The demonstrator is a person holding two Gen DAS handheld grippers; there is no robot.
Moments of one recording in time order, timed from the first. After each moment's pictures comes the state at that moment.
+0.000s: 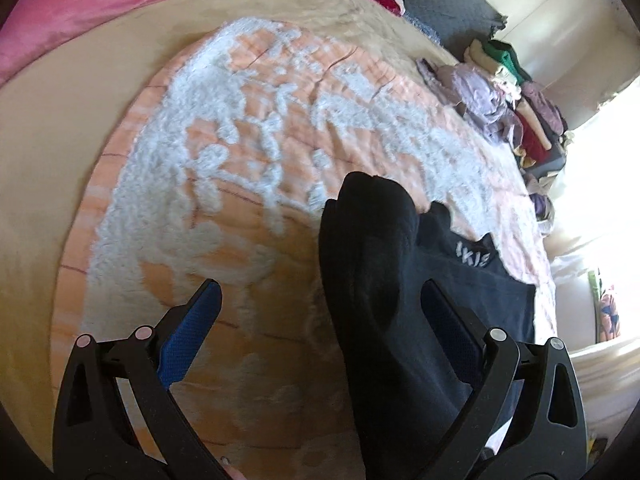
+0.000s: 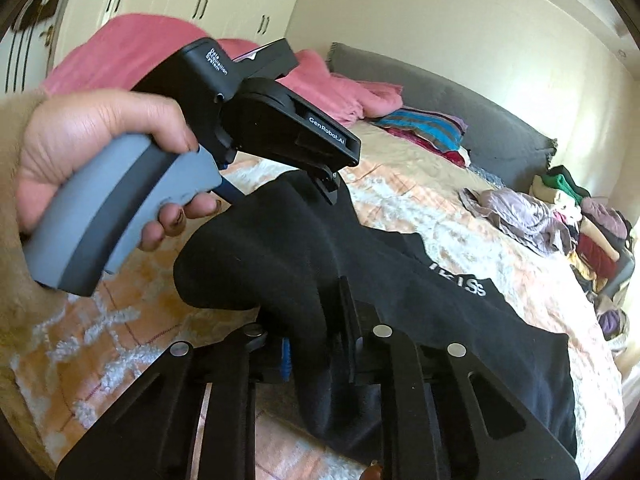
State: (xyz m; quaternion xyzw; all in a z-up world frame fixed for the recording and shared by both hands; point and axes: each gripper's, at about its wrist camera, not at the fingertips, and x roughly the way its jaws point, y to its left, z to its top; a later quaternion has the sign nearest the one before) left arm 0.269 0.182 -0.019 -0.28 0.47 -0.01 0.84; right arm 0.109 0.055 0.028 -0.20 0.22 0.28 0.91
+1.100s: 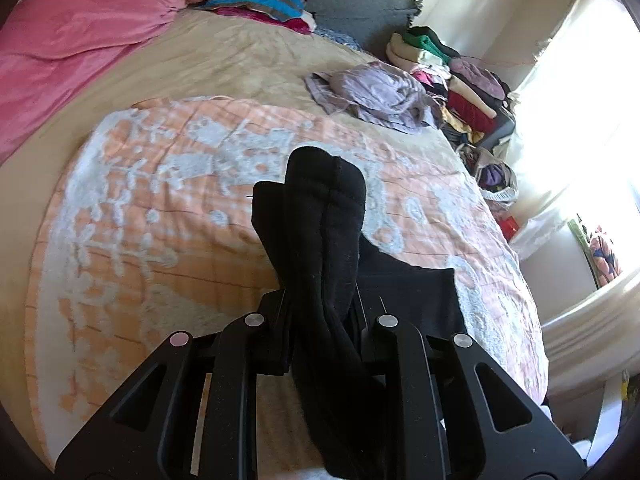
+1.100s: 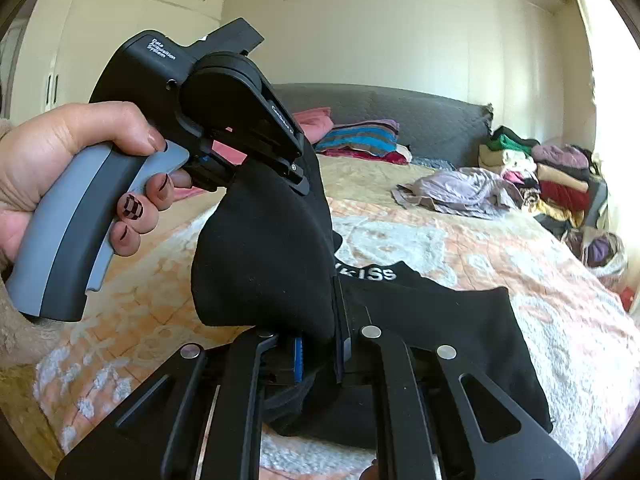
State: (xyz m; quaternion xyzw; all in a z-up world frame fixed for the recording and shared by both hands) left arm 0.279 0.046 0.074 -0.19 0.42 -0.08 0.89; right arm 0.079 -0.060 0.070 -0.05 0.19 0.22 0.96
